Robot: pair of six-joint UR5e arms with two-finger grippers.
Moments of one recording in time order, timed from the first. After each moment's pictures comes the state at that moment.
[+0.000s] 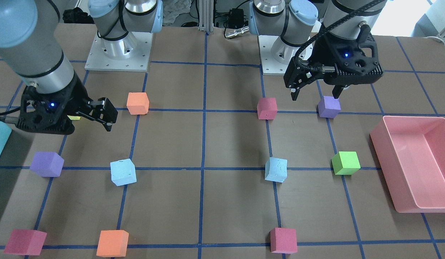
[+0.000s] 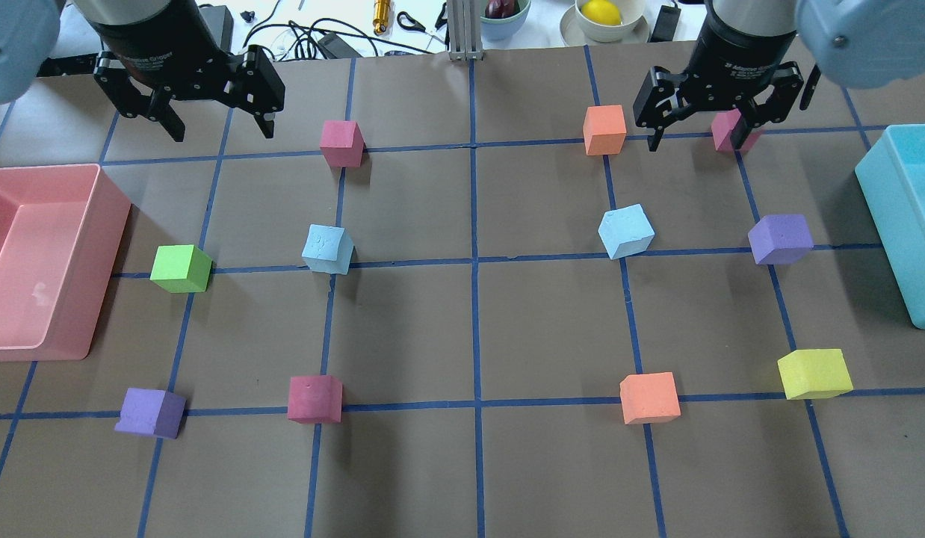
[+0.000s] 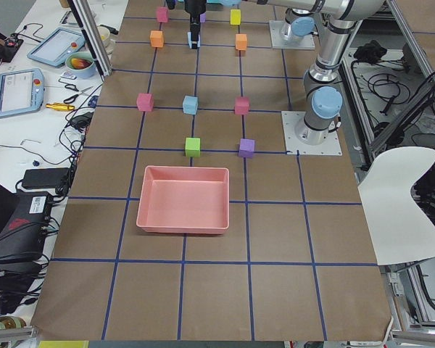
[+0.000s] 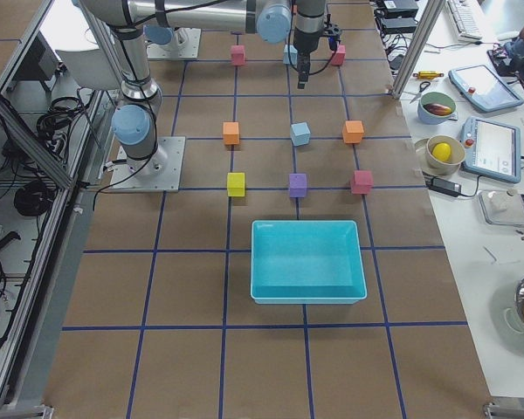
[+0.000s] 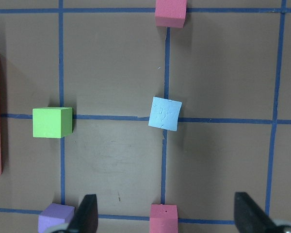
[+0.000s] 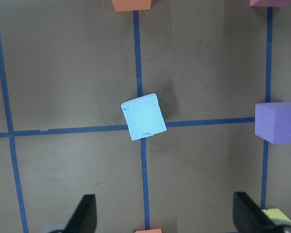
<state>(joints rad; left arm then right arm) -1.60 -1.64 -1.41 -1.61 1.64 -0.06 1.55 -1.38 1.49 -1.67 -1.59 0.02</state>
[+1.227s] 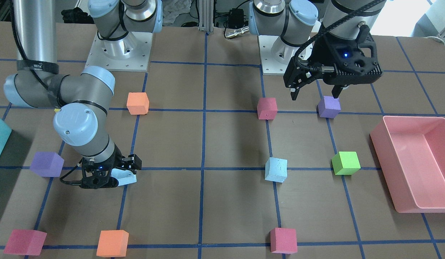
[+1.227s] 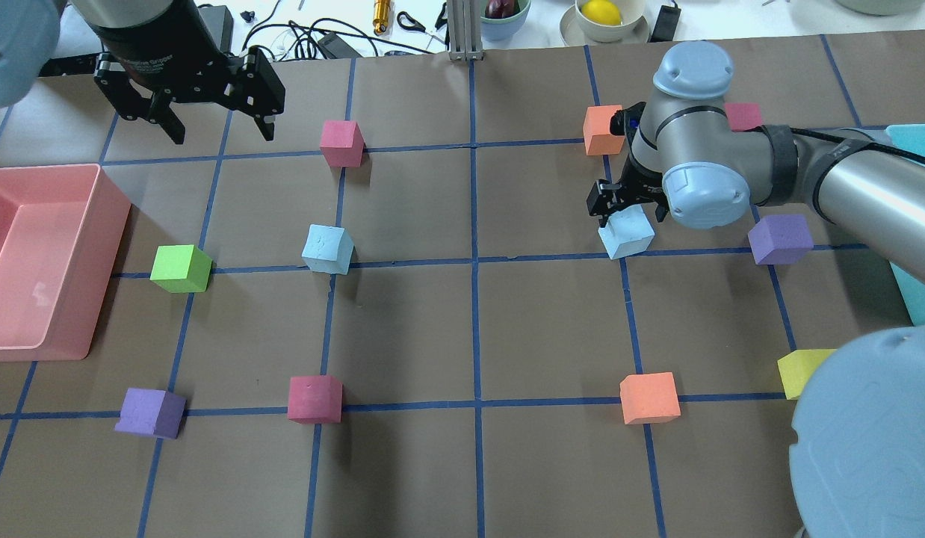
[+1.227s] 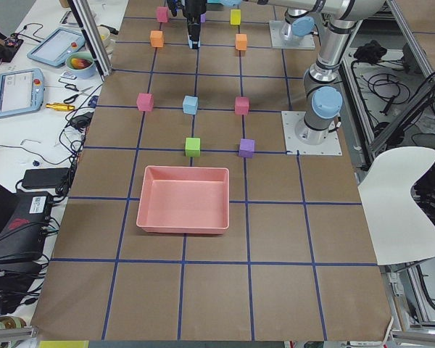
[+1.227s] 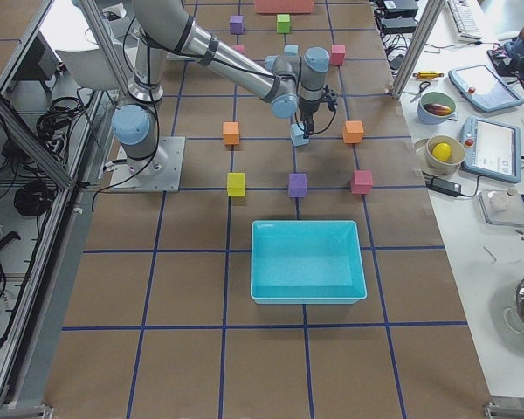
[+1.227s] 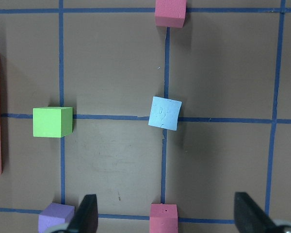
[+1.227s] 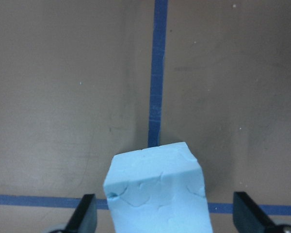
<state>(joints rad) -1.60 -1.63 -1.41 -1.61 1.64 -0.06 1.55 -1.15 1.79 -2.19 -1.57 -0.08</state>
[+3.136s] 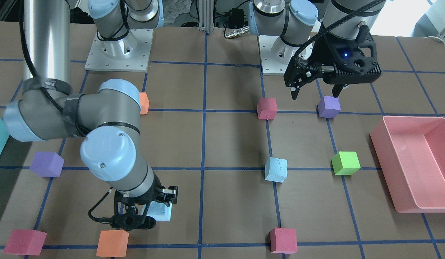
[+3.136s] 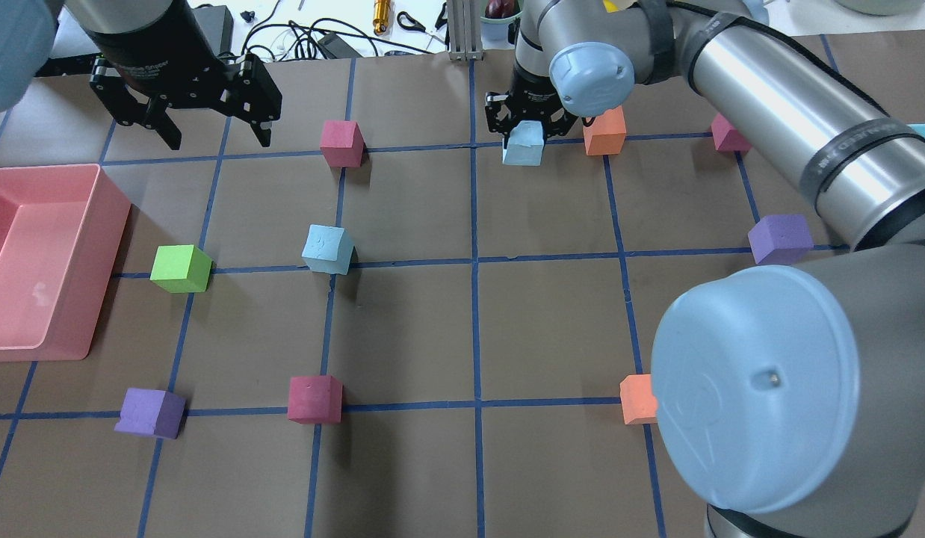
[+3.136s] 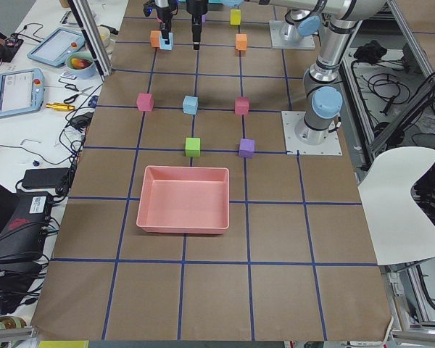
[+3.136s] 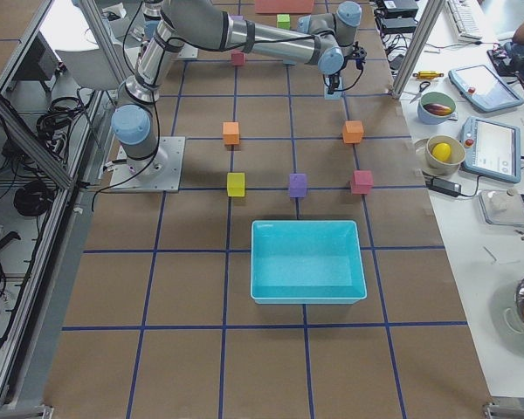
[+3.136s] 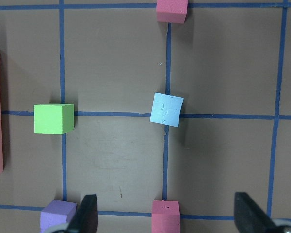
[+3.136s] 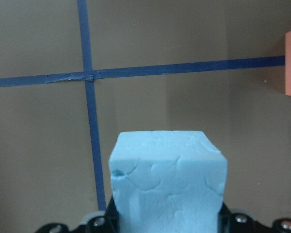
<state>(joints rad) -1.60 -1.62 -1.42 -1.62 1.64 -0.05 1.77 -0.90 1.21 -1.92 -1.48 0.26</state>
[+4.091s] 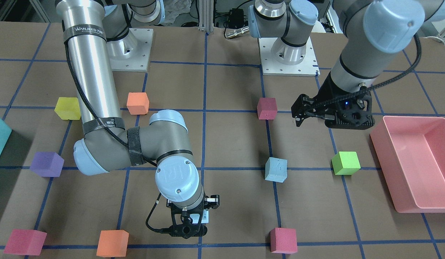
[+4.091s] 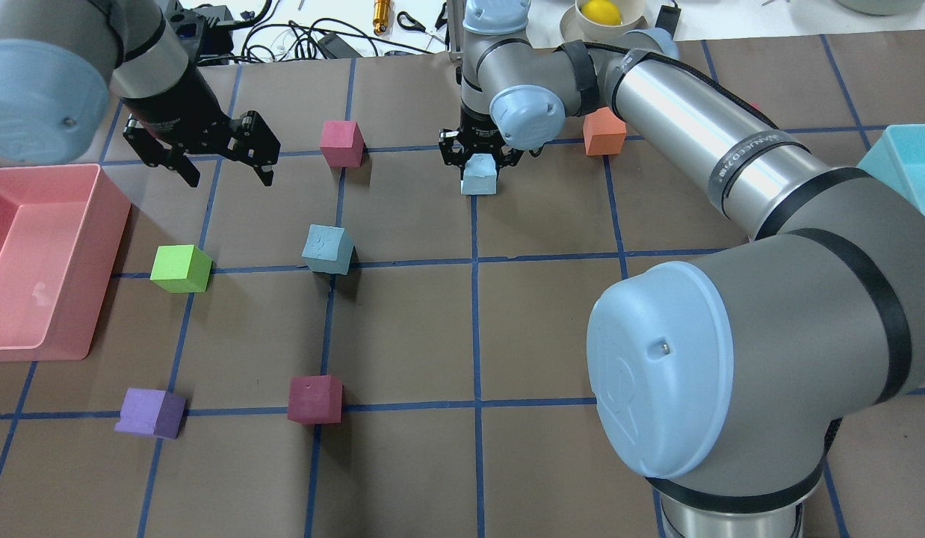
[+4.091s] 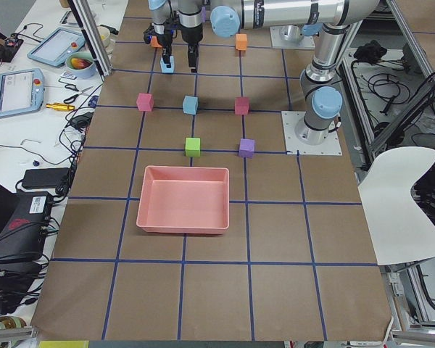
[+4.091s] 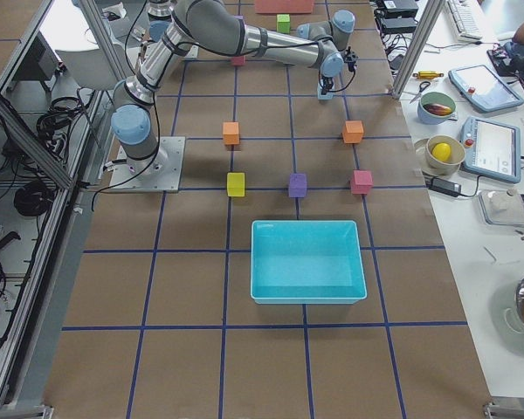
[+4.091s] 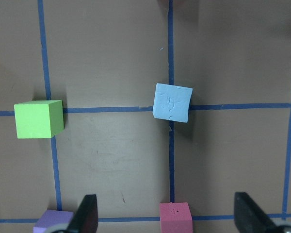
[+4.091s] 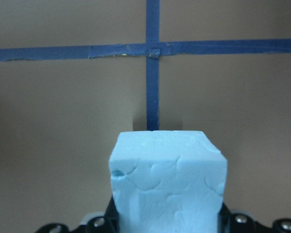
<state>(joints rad) -1.49 -1.69 -1.63 -1.39 1.58 0.12 1.84 -0.78 1.16 -1.94 -1.47 0.28</state>
